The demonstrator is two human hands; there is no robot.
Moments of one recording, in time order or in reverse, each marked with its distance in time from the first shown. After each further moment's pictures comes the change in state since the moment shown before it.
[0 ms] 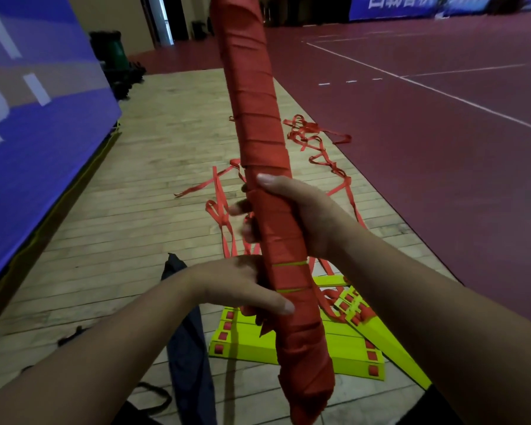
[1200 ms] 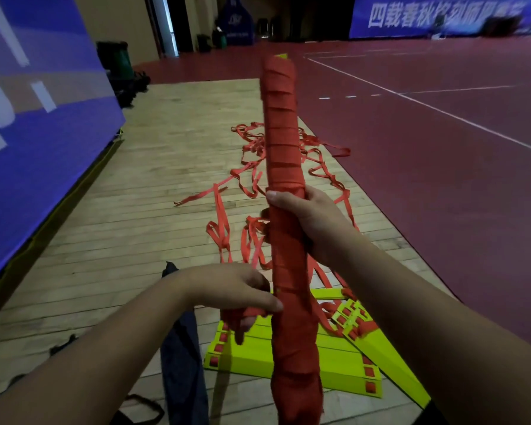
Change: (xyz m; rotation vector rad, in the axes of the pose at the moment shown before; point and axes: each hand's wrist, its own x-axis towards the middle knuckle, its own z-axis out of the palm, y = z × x) left_hand 0.008 -0.014 -0.018 0.081 -0.082 -0.114; right_hand 0.004 -0.003 -0.013 -0.214 0.427 -0.109
